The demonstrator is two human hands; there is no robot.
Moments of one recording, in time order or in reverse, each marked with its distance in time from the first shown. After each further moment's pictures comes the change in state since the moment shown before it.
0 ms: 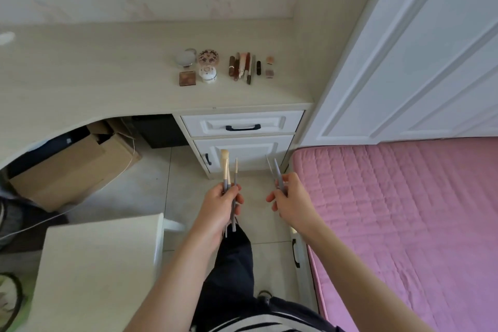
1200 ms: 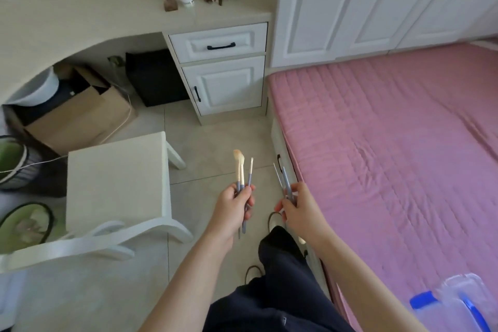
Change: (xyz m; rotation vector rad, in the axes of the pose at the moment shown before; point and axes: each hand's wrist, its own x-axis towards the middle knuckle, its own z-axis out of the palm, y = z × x) left_hand -0.341 -0.271 -0.023 0.030 -0.159 0.032; right_hand -0.405 0.230 0.043 0.068 0.092 0.078
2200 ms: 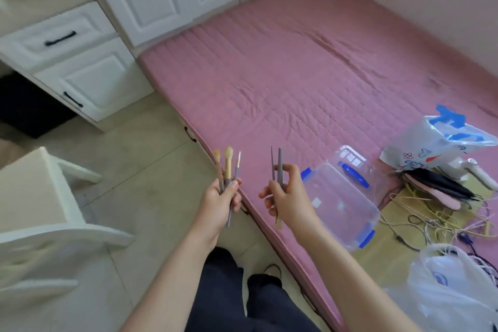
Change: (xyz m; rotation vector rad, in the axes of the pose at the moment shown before) left_hand -0.191 -0.180 0.220 0.261 -0.386 0.075; right_hand -0.237 0.226 -0.179 0.474 0.359 0.076
